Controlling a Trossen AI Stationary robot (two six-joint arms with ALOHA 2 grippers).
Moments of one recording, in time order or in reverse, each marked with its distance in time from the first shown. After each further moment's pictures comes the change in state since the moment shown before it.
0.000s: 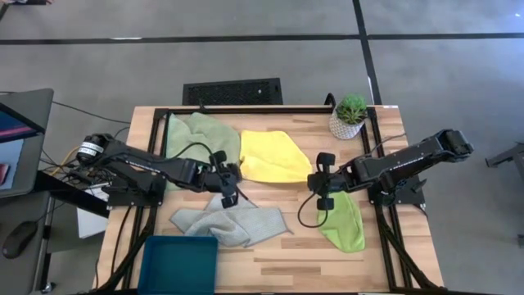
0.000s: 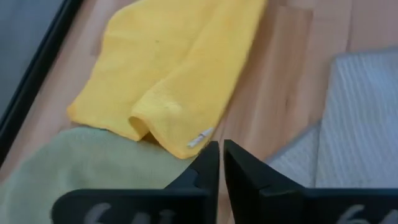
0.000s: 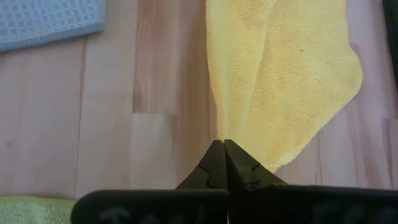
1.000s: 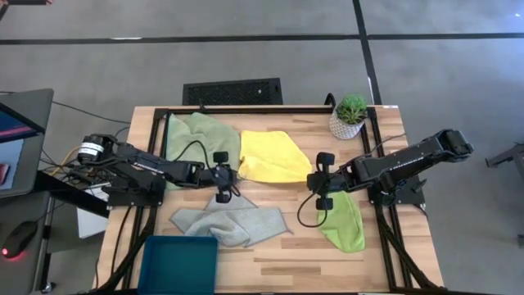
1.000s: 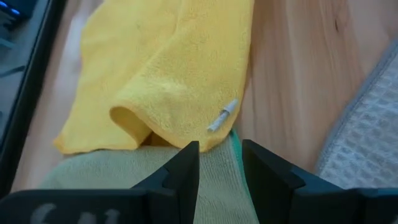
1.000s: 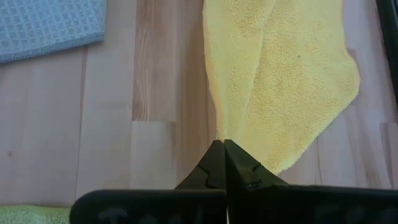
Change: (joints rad) left arm 0.136 0.001 -0.434 0.617 0.069 0.460; right arm 0.000 0.000 0.001 0.022 0.003 0.001
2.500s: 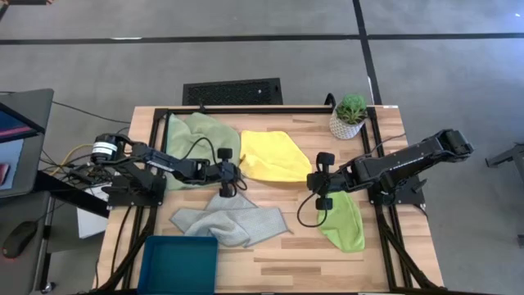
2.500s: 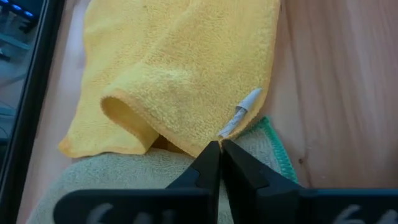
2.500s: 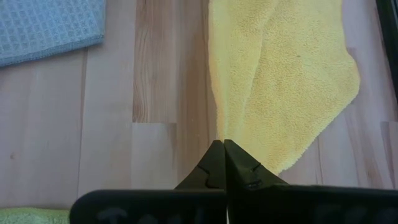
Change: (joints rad) left arm 0.081 0.132 0.000 0.120 -0.001 0.117; right arm 0.000 0.000 0.001 0.000 0.000 0.010
